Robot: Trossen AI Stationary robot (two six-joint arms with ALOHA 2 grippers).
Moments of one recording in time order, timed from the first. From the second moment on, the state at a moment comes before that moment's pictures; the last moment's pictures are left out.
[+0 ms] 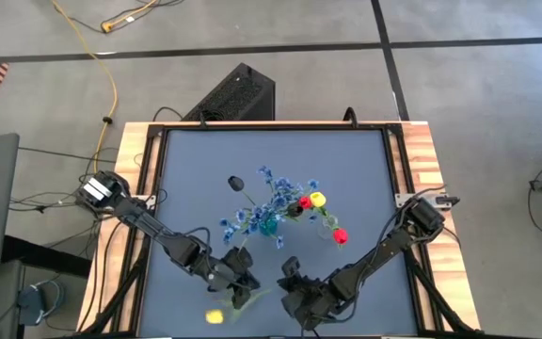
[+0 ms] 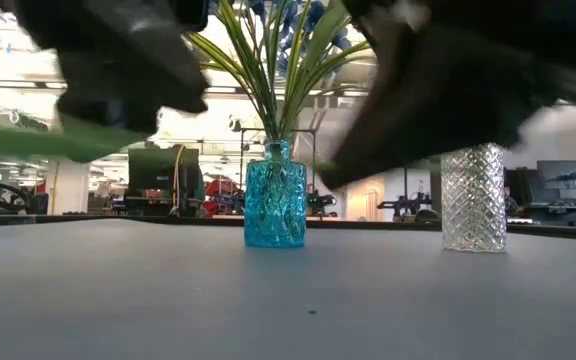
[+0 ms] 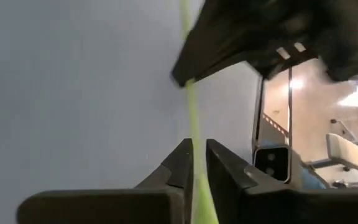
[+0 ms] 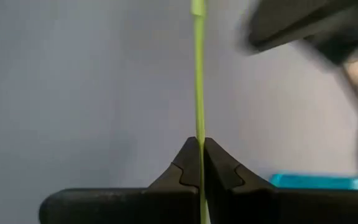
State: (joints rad) left arm -0.56 1.72 0.91 0.19 -0.23 -1.04; right arm 0.67 2.07 1.37 -0.25 0.68 -0.17
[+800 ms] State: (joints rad) left arm -0.66 1.63 0.91 0.55 -0.53 -0.07; right arm 0.74 1.65 0.68 0.95 0.57 0.00
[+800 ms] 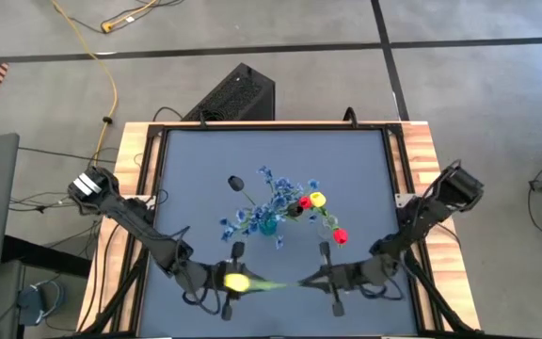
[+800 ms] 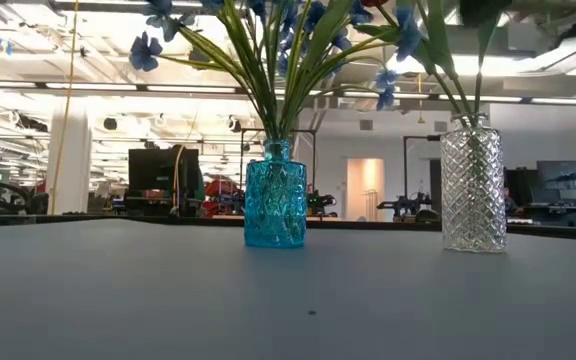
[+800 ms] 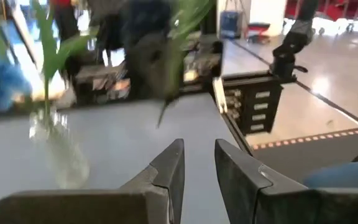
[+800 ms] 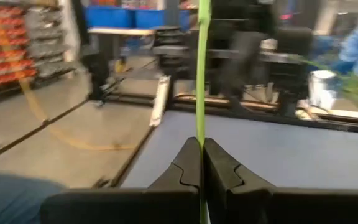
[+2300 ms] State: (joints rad) left arm -0.51 1.68 0.91 0.50 -0.39 -0.31; right arm 0.54 1.82 0.87 0.68 0.34 0.21
